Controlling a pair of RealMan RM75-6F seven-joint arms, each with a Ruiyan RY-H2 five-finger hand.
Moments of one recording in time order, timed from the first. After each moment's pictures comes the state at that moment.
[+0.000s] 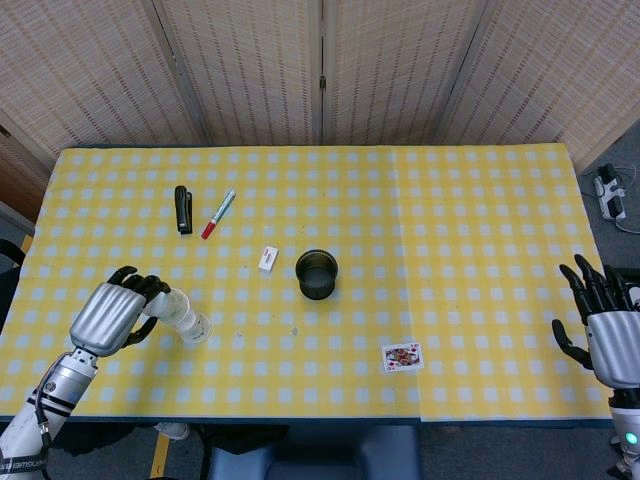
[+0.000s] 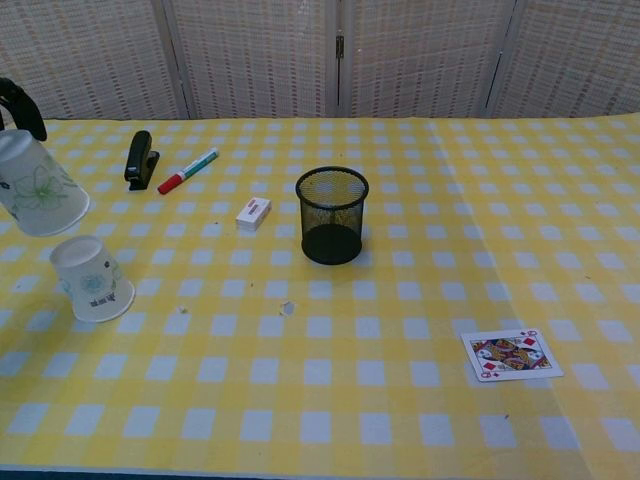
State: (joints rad) left arm -0.48 -0.98 -0.06 -1.90 1.41 1.17 0.36; right arm 0.09 -1.10 0.09 -1.54 -1.57 1.56 0.05
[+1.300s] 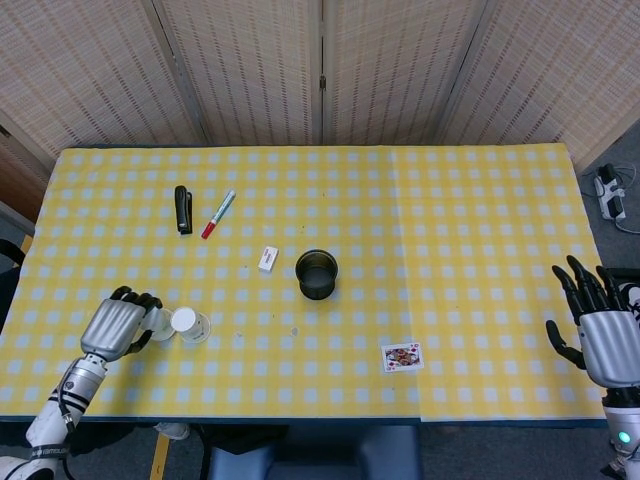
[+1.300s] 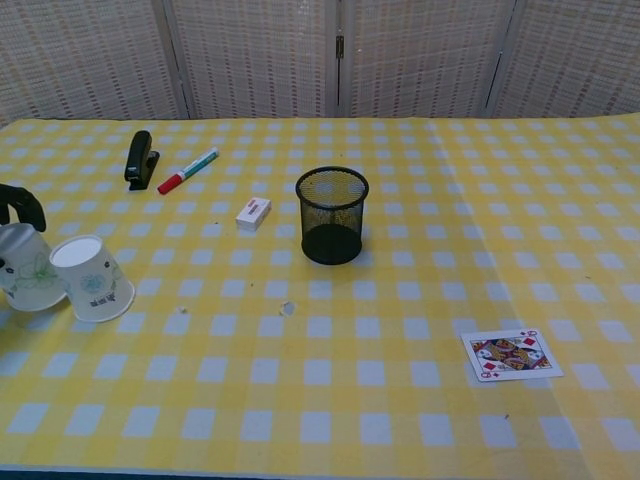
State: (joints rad) left arm -0.45 -1.23 -0.02 -1.59 1.32 1.10 0.35; right arm 0.10 -1.10 0.09 -1.57 -1.56 1.55 0.01
